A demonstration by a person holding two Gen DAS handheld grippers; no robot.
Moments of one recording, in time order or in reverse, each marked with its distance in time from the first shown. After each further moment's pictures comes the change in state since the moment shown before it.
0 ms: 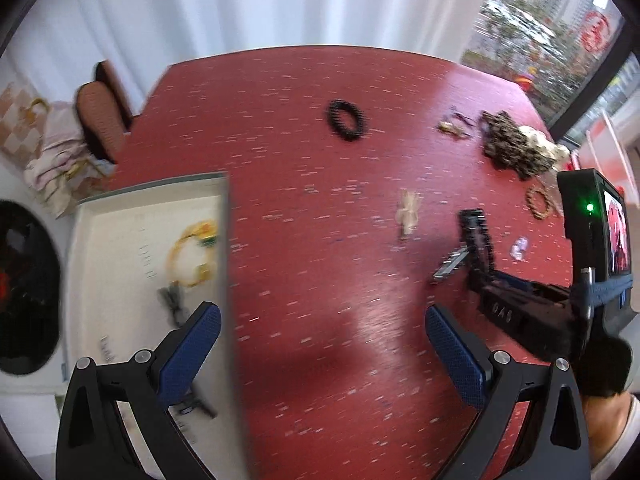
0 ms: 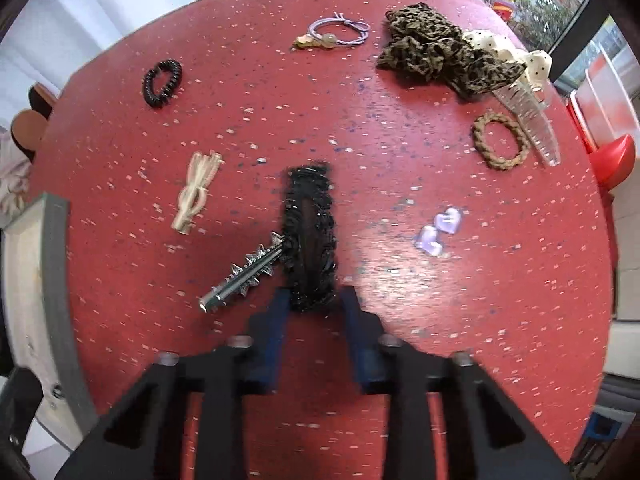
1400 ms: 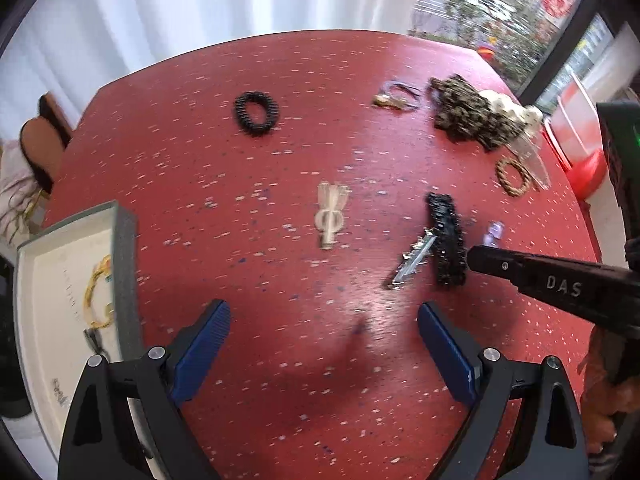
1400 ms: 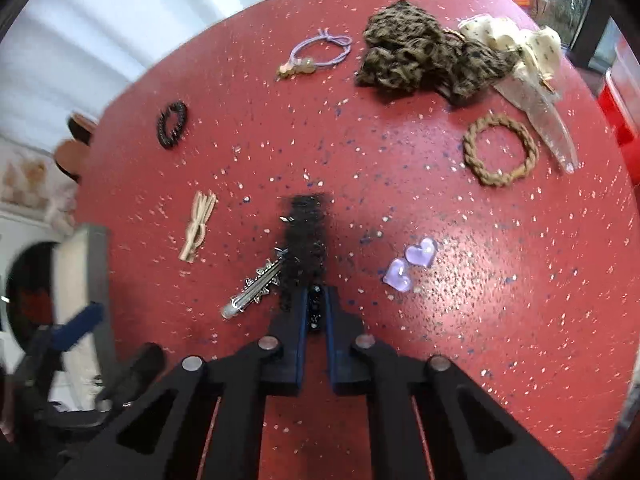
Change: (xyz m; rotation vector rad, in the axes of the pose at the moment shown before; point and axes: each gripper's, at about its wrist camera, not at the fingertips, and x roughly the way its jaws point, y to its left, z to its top) left arm 0.045 -0.059 0.009 0.132 0.008 -0.060; right arm -0.032 -0.087 0.002 0.055 -0.008 0.264
